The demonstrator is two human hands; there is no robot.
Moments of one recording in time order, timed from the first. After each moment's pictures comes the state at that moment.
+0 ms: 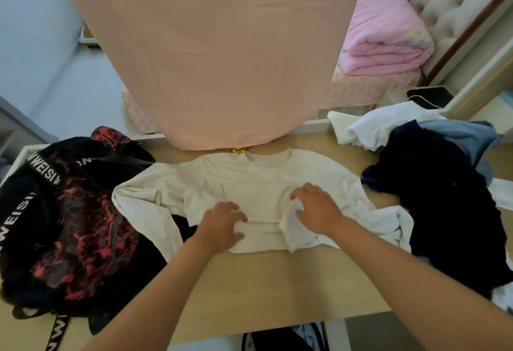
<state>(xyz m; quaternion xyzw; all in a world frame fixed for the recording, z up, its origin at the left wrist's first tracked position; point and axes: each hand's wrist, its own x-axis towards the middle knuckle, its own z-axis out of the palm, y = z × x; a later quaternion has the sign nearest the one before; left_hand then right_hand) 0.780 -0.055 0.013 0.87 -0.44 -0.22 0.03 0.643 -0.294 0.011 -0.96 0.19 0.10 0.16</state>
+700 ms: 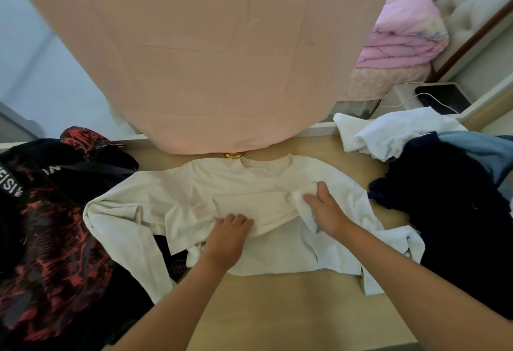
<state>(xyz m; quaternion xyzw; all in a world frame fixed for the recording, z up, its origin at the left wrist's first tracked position) 0.794 -0.096 -0.055 0.85 -0.50 -0.13 0.01 0.677 -0.335 -0.002 -0.72 0.38 0.01 0.58</state>
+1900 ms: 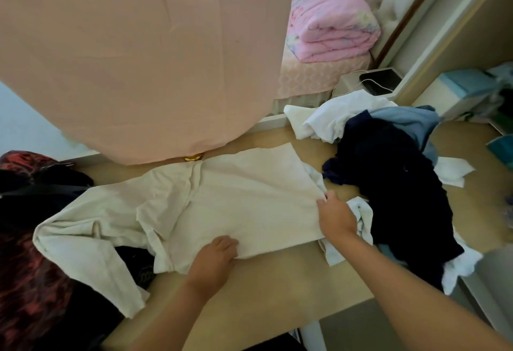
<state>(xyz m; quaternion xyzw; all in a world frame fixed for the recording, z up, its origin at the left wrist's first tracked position) 0.736 -0.087 -0.079 0.79 -0.58 -0.14 0.14 0.571 -0.362 -0.011 -0.81 0.56 0.01 0.19</state>
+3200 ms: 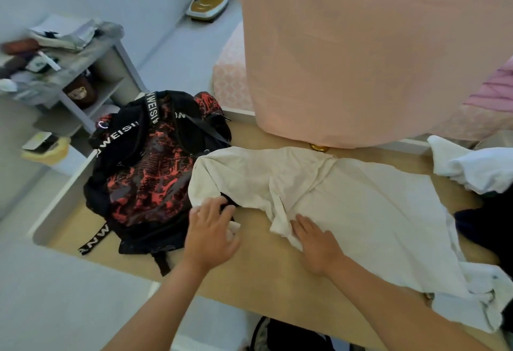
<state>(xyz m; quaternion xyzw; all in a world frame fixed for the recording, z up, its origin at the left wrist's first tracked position) 0.765 0.124 0.006 0.95 -0.28 0.07 0.08 0.683 -0.144 -0.037 -0.96 0.02 0.26 0.11</state>
